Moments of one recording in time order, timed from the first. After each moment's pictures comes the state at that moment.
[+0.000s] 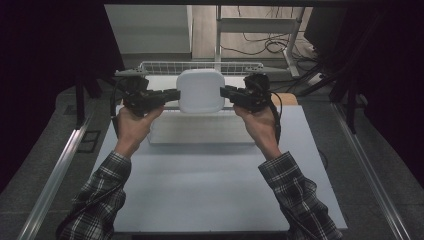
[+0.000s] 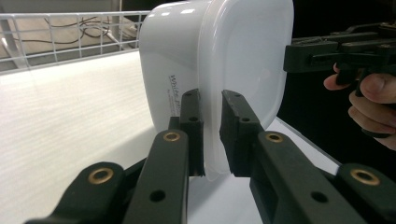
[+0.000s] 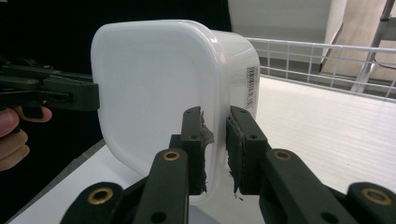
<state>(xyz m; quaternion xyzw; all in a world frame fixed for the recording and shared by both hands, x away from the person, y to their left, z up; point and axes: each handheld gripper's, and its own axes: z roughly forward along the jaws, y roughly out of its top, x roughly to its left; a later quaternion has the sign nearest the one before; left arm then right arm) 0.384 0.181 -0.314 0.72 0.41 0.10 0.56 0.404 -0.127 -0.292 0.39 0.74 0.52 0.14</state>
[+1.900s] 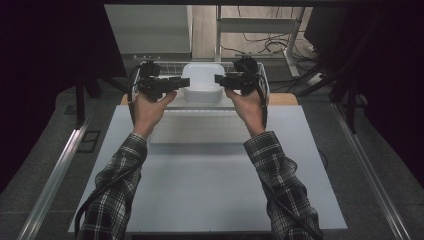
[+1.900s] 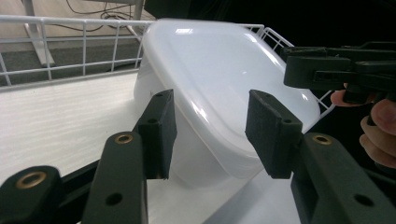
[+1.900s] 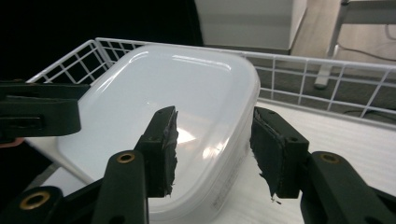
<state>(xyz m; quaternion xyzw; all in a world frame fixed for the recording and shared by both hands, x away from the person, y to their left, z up) 0.447 0.168 -0.325 0.69 0.46 0.09 0.55 0.470 -0.103 -0.301 0.44 0.73 0.48 0.18</state>
